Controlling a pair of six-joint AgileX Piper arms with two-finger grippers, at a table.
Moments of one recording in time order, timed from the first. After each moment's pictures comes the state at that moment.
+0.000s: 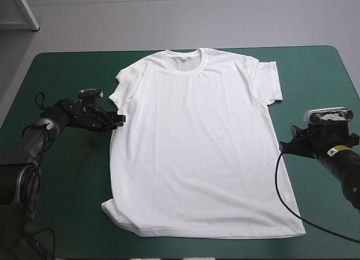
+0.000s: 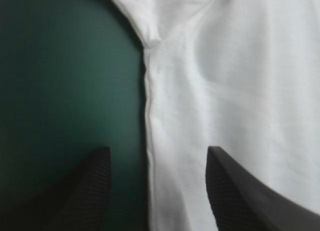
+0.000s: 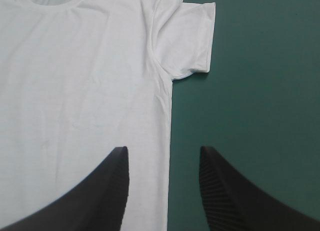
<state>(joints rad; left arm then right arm) 0.02 1.79 -1.16 -0.61 0.58 0.51 -0.01 0.89 -0.75 0.28 0.46 -0.30</state>
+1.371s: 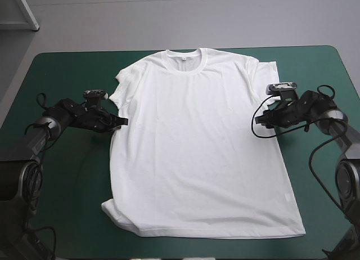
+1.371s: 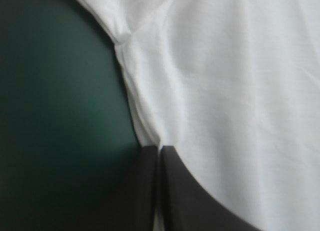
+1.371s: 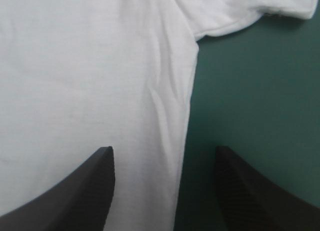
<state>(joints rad) 0.02 1.82 -1.17 -0.67 0.63 0.64 0.00 1.80 -1.23 0.38 0.59 -0.47</state>
